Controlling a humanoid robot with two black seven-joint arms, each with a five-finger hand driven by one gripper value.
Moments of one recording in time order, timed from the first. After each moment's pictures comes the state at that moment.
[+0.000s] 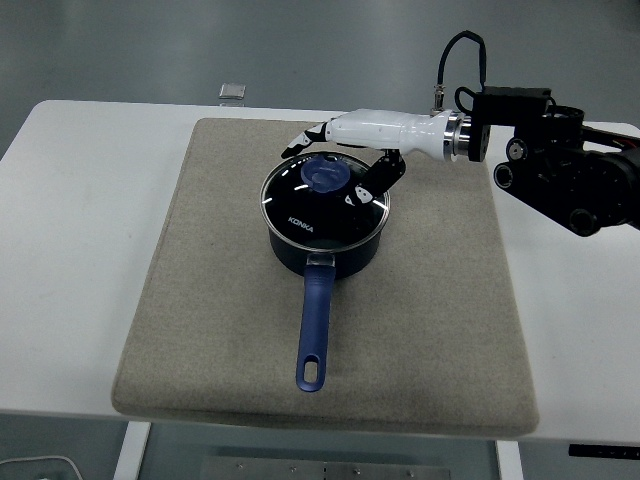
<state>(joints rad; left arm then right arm) 0.02 0.00 -0.01 -0.10 0.12 -0.05 -0.14 1.30 -0.21 0.09 0.80 -1.37 0.15 0.61</state>
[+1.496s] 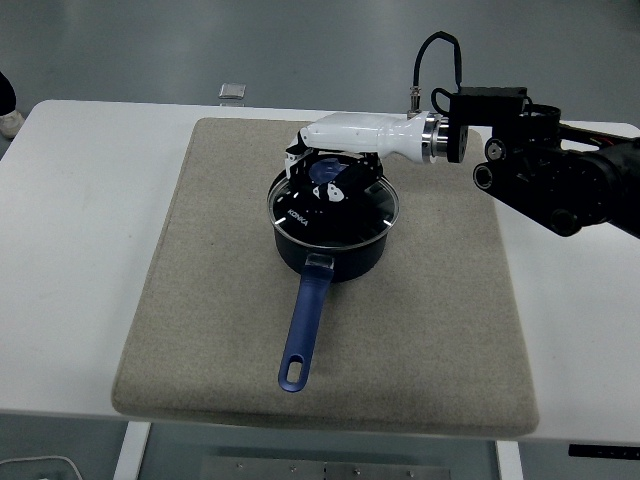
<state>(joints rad) 0.02 0.00 -0.01 -0.10 0.12 -0.05 -0.14 1.32 -0.16 0.09 0.80 -1.37 0.16 0.61</state>
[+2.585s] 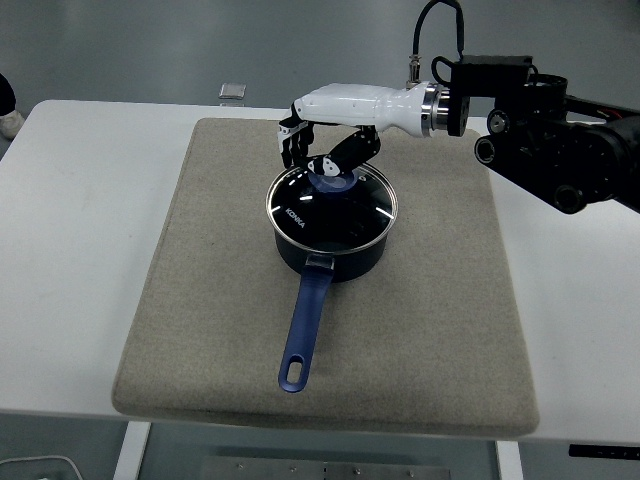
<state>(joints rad) 0.02 0.00 -0.01 -0.10 0.12 -0.05 -0.14 1.38 -0.16 0.09 0.79 -1.35 0.17 0.61</state>
